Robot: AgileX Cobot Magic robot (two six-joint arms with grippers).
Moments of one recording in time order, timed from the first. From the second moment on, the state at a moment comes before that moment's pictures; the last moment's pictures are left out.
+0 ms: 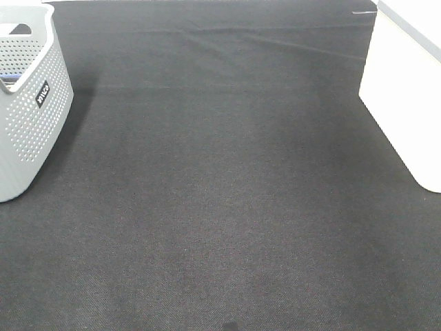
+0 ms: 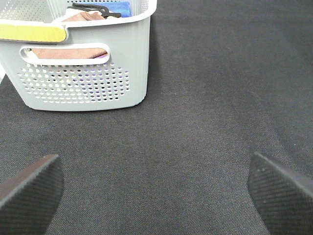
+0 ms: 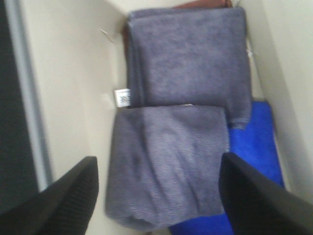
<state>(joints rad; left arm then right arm) 0.00 0.00 -0.50 -0.06 1.05 -0.01 -0.25 2.02 -2.10 0.12 1.21 -0.11</state>
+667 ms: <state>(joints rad) 0.00 0.00 -0.50 -0.06 1.05 -0.01 0.03 1.79 -1.99 0.10 1.22 -0.05</state>
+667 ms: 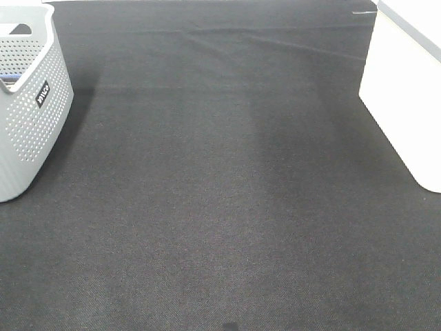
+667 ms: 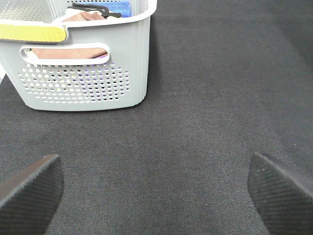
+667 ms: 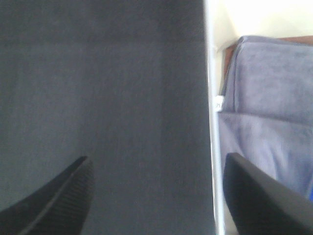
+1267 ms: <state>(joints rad) 0.00 0.00 -0.50 -0.06 1.05 -0.01 0.05 1.21 -1.14 0.08 1.22 -0.03</state>
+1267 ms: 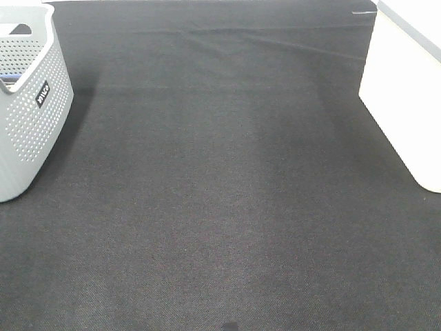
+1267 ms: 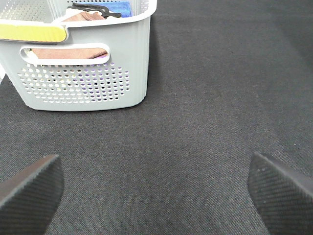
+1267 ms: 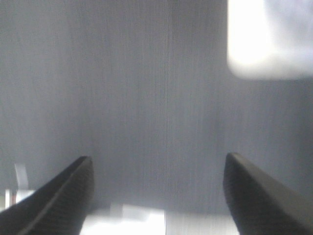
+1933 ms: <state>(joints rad) 0.00 0.00 -0.50 -0.06 1.05 -0.01 0.05 0.54 -0.62 0.05 1.22 -0.03</state>
